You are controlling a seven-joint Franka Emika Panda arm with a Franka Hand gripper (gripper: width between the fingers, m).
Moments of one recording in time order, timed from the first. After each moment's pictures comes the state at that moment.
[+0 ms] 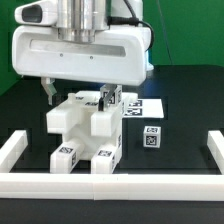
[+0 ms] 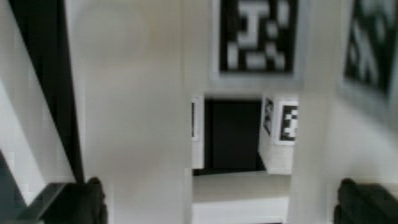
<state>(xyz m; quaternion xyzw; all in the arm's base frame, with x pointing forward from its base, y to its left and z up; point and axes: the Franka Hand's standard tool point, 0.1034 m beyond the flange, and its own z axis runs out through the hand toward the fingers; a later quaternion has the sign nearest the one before) 0.590 -0.090 0.103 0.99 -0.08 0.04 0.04</state>
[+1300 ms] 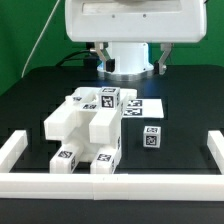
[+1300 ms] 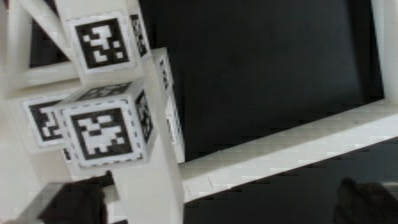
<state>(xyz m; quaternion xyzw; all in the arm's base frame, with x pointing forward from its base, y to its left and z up) 0.586 -0.003 0.161 0.98 -0.17 0.03 -0.01</state>
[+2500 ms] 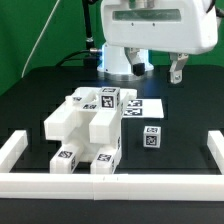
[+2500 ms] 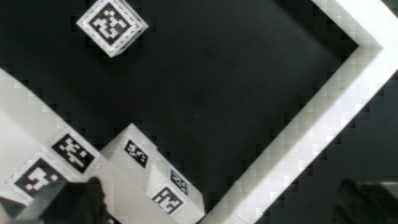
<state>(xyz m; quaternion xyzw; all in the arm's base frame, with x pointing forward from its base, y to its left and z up) 0.583 0.030 0.151 0.90 -0.44 0.00 -0.04</state>
